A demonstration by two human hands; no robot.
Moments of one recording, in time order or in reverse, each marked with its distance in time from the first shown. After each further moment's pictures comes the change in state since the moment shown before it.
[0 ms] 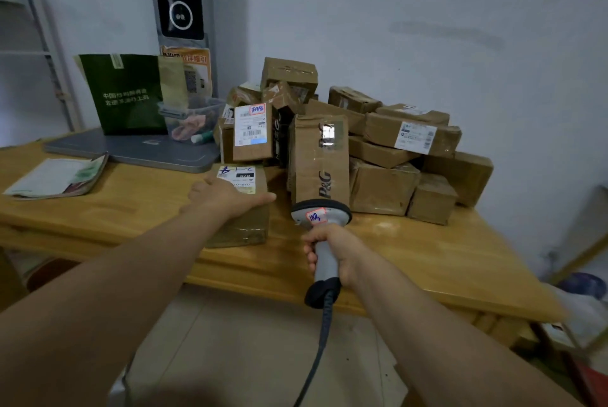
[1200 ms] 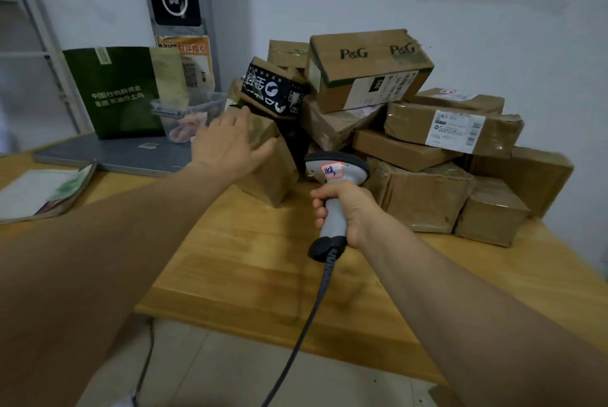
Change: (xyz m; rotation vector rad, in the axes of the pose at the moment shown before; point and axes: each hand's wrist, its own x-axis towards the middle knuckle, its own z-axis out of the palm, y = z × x) left_hand 0.101 0.060 -0.016 0.372 0.573 0.619; right_hand 0.104 -0.080 -0.005 0.140 0.081 -0.181
